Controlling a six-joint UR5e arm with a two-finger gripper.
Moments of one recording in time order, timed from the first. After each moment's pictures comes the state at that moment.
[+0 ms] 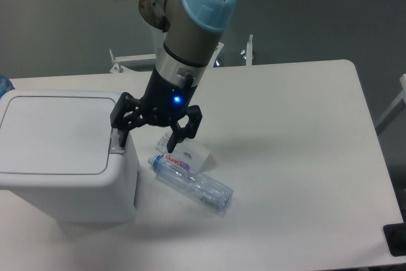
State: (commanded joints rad) arm 2.36 -1.76 -1.54 -1.16 1.05 0.16
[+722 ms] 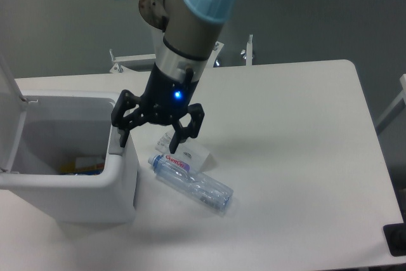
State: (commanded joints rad) arm 2.38 -1.74 -1.50 -0.99 1.09 0.16
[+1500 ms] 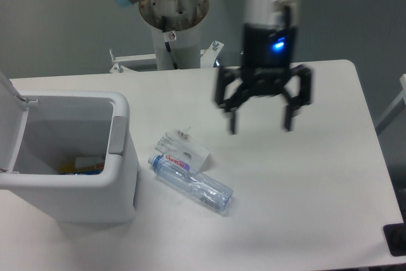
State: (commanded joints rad) arm 2.69 -1.72 -1.42 -0.99 1.19 0.55
